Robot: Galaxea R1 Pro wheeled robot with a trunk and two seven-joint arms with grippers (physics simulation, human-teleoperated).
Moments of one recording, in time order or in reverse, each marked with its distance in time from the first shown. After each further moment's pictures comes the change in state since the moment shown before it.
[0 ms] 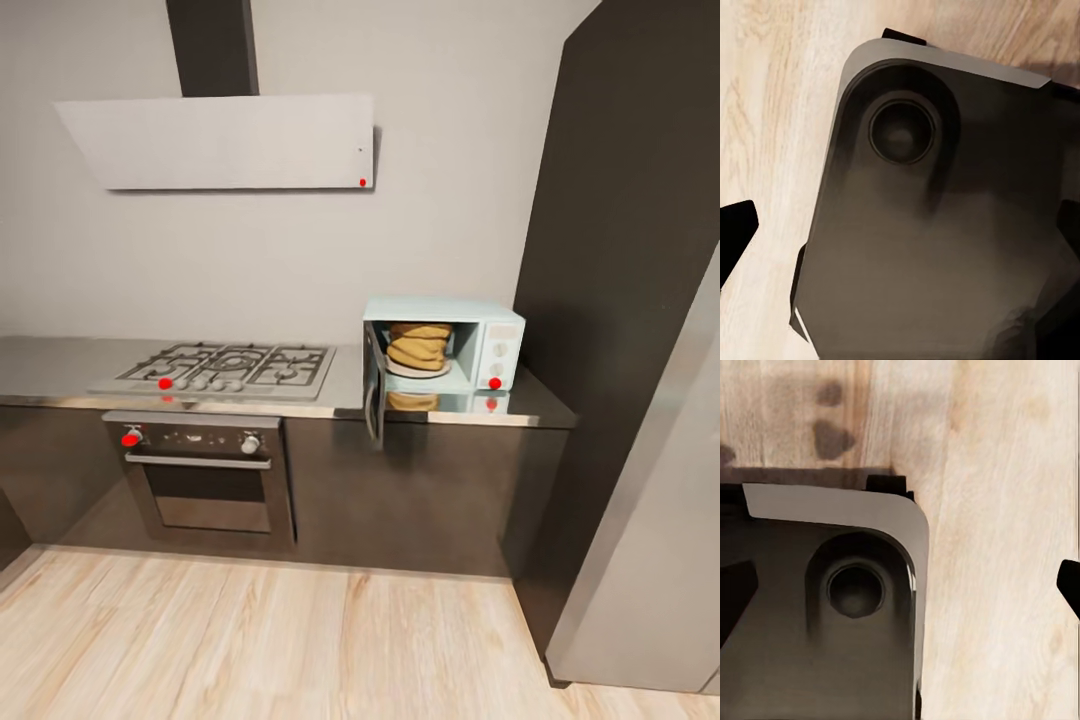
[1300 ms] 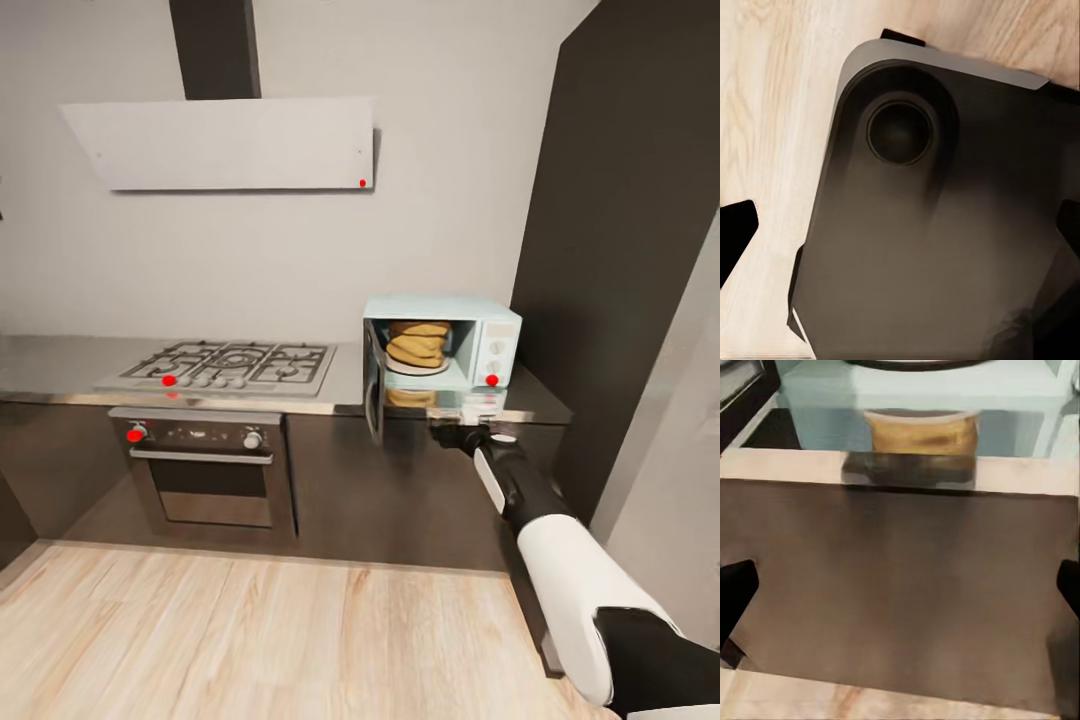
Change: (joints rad) left arm 0.000 -0.002 0.003 -0.001 0.001 -0.001 0.000; right arm -0.806 0.120 0.004 -0.699 -0.026 0.434 0.011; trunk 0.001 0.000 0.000
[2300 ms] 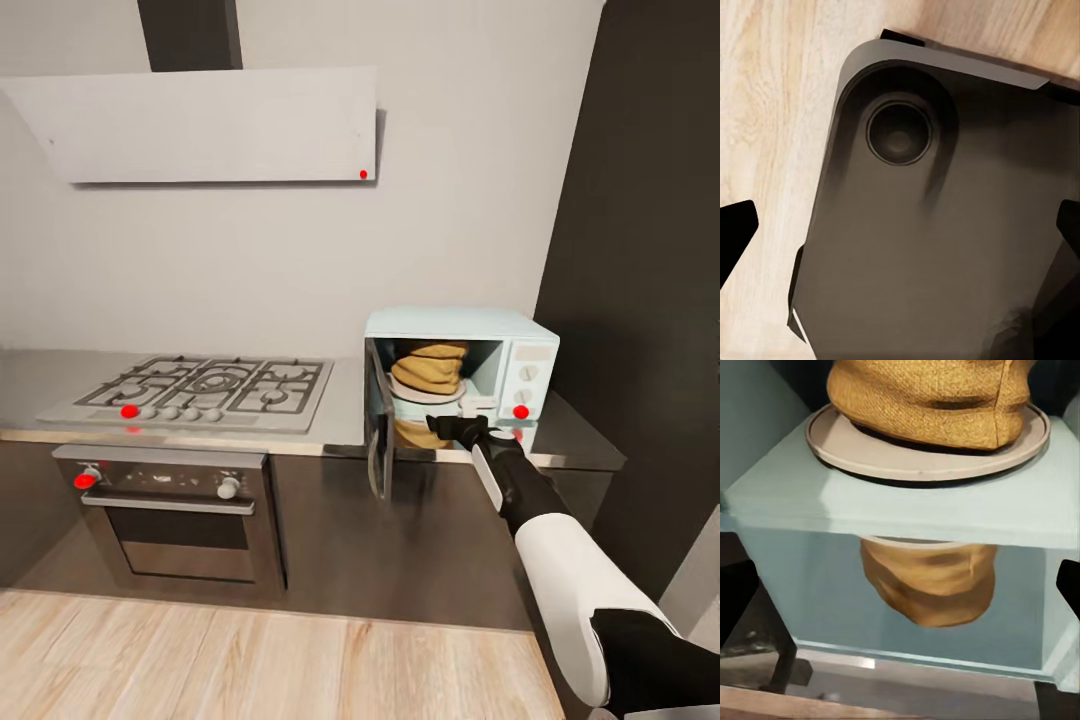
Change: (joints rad) left arm 0.000 0.000 -0.002 0.000 -0.001 0.000 0.000; right arm 0.000 0.011 0.001 -0.032 0.002 -0.043 -0.003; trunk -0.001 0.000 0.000
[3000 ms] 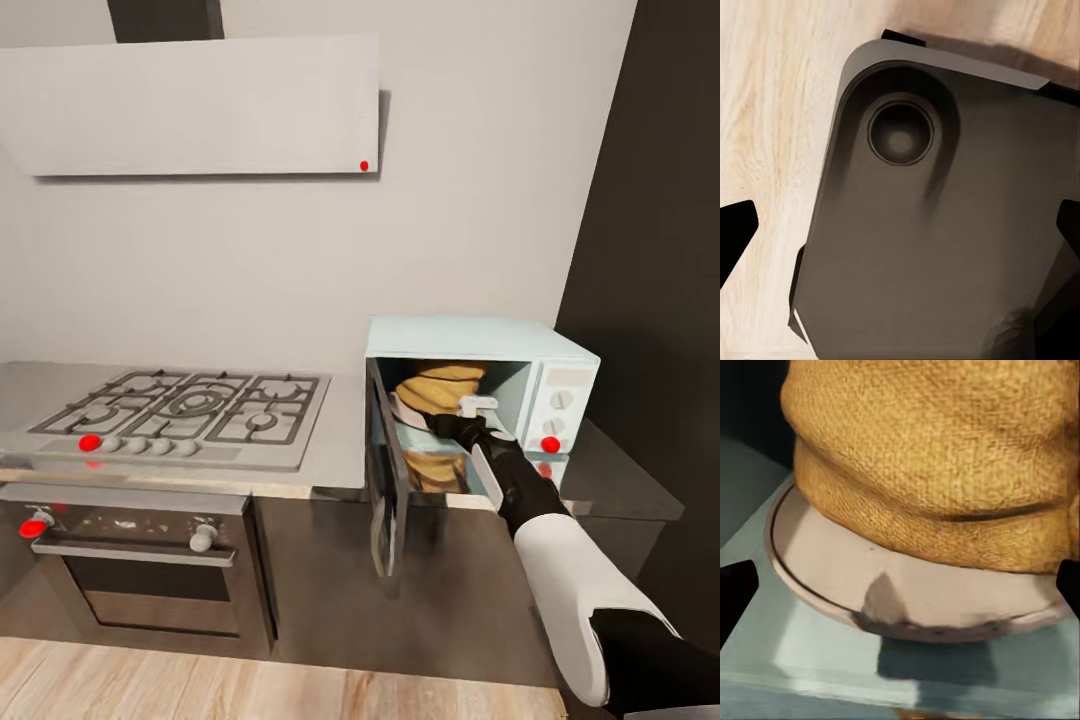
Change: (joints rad) left arm 0.000 0.001 0.001 0.000 -0.001 0.000 0.000; right arm 0.000 0.002 -0.002 0.007 -0.075 -0.025 0.004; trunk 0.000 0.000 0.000
